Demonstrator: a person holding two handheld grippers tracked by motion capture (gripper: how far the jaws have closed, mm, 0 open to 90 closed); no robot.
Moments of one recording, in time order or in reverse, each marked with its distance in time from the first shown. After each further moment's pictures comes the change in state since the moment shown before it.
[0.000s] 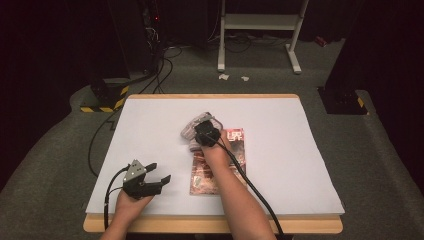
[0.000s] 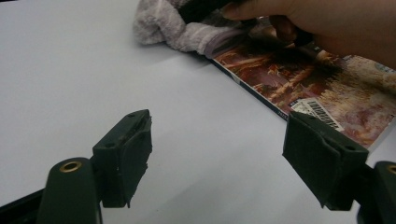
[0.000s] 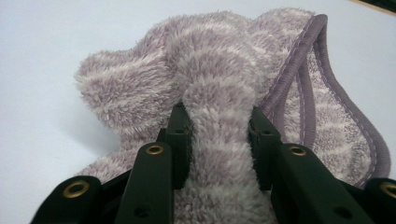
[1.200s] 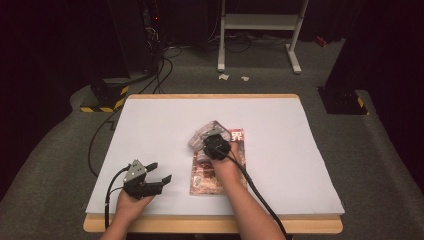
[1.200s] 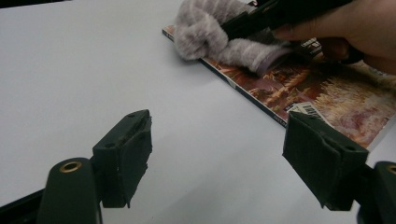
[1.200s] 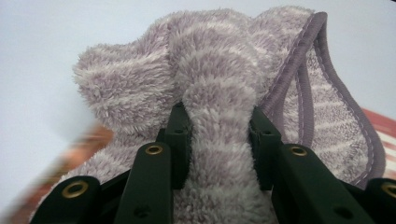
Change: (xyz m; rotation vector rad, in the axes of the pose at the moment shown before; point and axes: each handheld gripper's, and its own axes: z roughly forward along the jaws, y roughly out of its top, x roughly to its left) left arm -0.002 0.001 0.000 -0.014 -0.006 0.009; right arm 0.004 -0.042 -0.041 -0.011 0.000 -0.032
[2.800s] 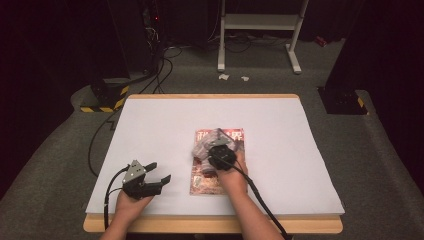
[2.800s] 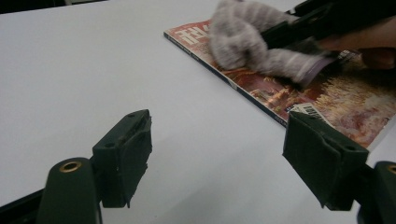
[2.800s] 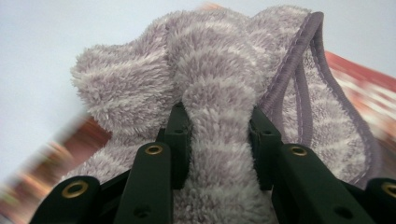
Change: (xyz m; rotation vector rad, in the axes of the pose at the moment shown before) left arm 0.000 -0.001 -0.002 -0.012 0.004 0.008; right arm -0.012 -0.033 -0.032 0.001 -0.025 0.019
